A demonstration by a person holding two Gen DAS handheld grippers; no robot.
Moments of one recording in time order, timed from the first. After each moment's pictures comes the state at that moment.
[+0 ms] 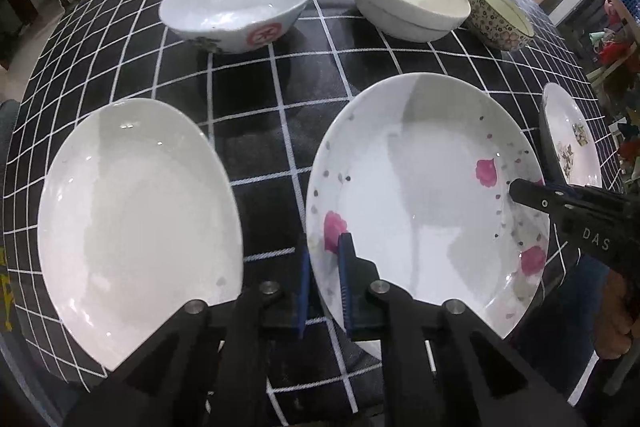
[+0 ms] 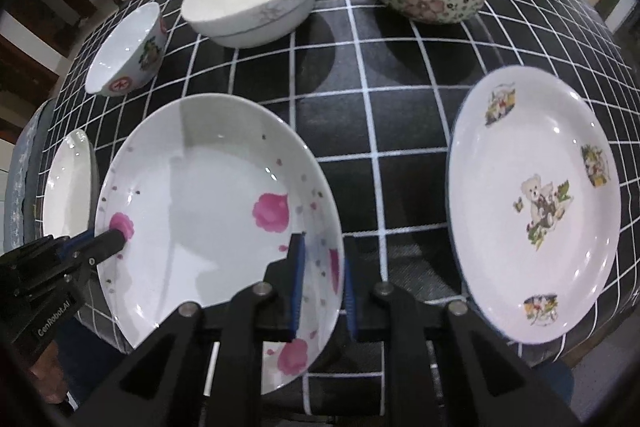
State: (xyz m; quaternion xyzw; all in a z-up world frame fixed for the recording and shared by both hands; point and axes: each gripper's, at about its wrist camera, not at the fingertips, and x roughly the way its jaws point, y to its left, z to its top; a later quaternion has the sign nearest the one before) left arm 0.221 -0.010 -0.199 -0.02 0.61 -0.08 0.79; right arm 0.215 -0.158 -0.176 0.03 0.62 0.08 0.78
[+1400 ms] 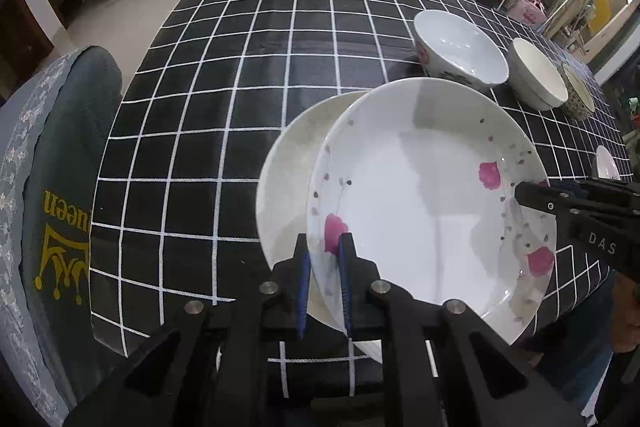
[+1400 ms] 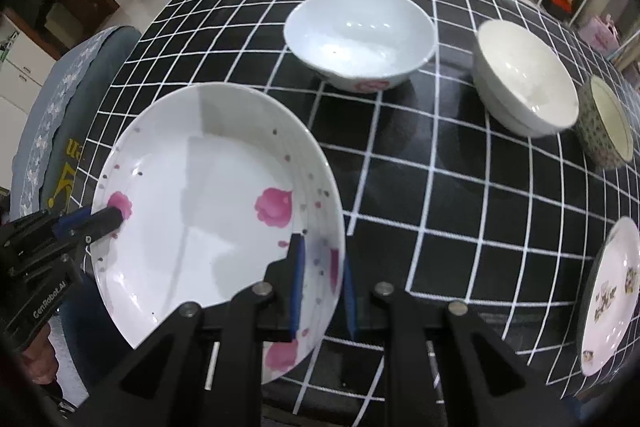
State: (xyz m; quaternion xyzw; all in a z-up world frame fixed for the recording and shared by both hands) left arm 0.172 0.162 -0.164 -0.06 0.57 0.03 0.82; right arm 0.225 0.033 -0.154 -0.08 0.60 0.19 0.77
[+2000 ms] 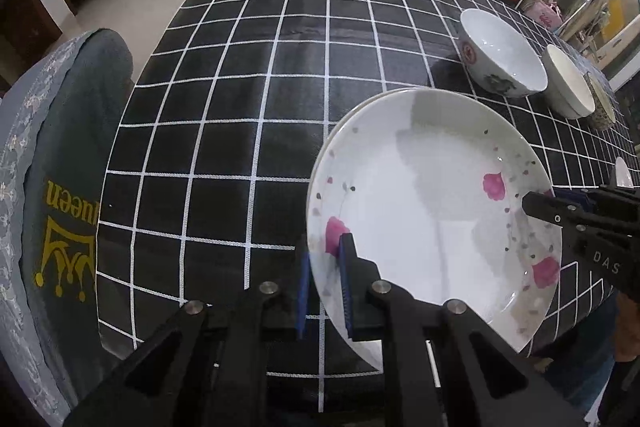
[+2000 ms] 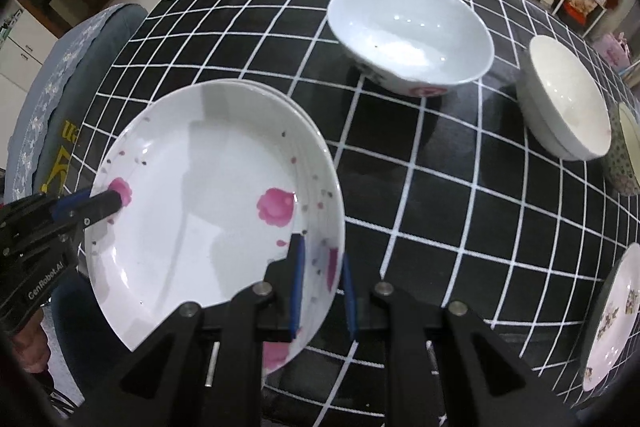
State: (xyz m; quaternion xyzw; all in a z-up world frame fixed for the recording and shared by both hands) left arm 0.180 0.189 -0.181 -0.07 0.59 0.05 0.80; right arm 0.229 0.067 -0.171 -0.10 0.61 0.20 0.76
